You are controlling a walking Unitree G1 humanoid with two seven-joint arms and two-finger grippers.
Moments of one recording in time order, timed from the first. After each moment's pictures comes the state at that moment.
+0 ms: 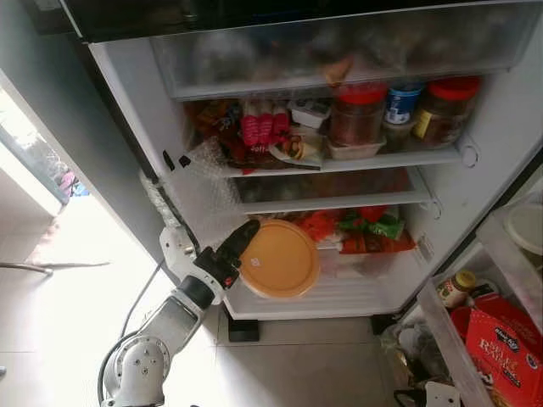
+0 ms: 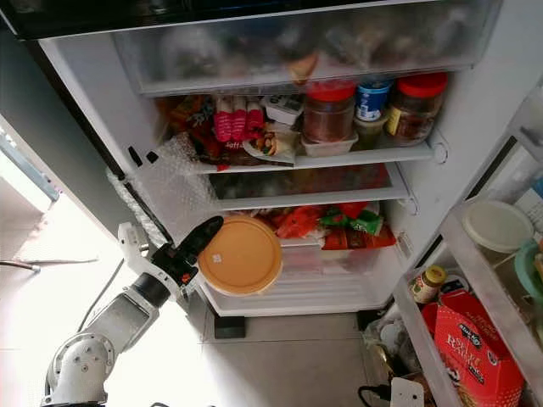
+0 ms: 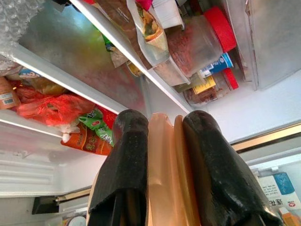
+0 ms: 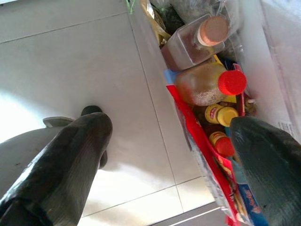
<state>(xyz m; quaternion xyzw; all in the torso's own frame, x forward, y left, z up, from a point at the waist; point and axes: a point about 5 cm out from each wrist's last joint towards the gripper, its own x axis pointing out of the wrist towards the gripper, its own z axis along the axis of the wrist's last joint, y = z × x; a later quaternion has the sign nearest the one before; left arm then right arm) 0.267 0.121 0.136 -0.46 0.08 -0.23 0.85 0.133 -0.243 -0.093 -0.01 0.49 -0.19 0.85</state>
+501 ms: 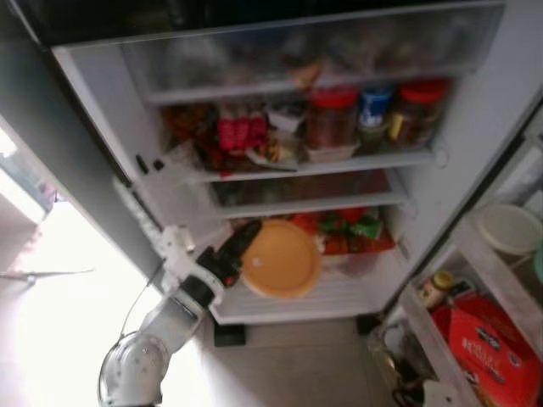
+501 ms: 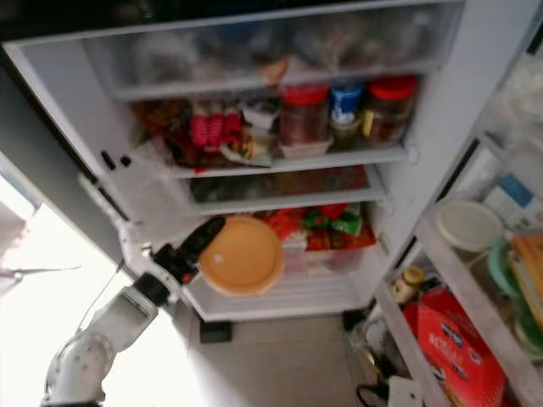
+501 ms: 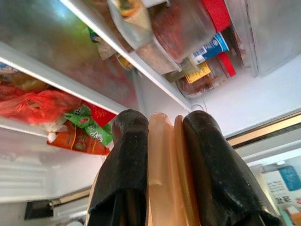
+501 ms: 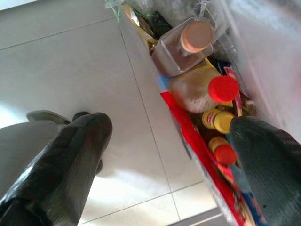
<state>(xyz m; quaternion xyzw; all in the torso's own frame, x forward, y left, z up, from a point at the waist) 0.267 0.123 0.137 -0.46 0.07 -0.23 0.85 0.133 -0.240 -0.094 0.00 0.49 -0.19 0.85</state>
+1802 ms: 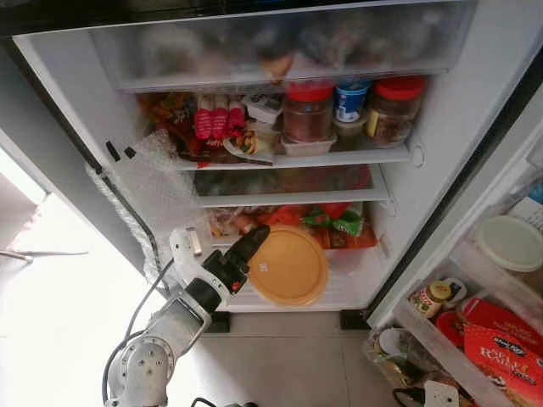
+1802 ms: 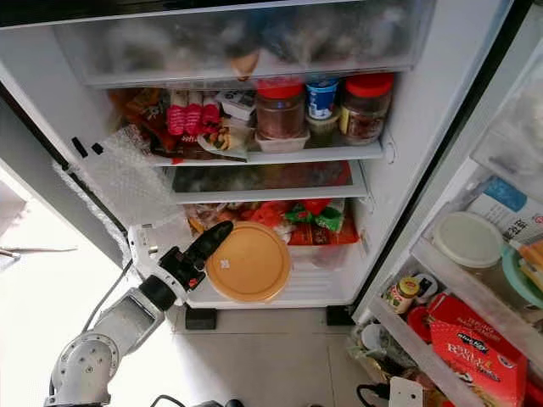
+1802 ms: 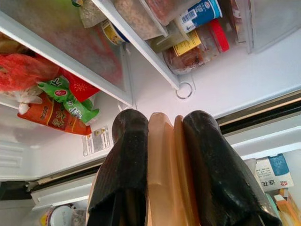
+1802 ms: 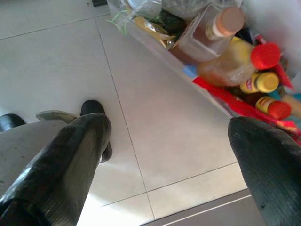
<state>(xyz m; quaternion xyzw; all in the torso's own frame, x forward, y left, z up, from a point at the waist) 0.264 0.111 0.134 -0.46 0.09 -0.26 0.85 0.133 -0.240 -0.094 0.01 0.48 -0.19 0.86</state>
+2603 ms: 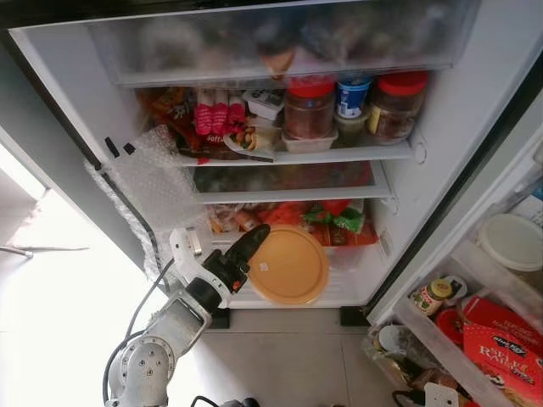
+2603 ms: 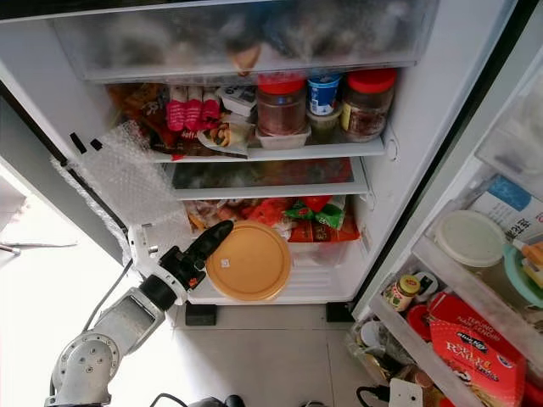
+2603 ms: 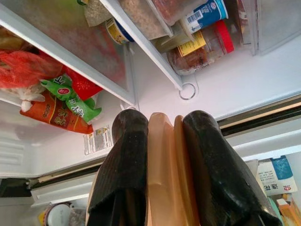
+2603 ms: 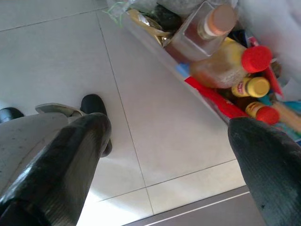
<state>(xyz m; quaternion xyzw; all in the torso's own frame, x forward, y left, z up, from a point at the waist) 0.264 0.110 0.135 -0.46 0.09 -0.26 0.85 0.131 -0.240 -0.094 0.02 0.48 -0.18 0.86</state>
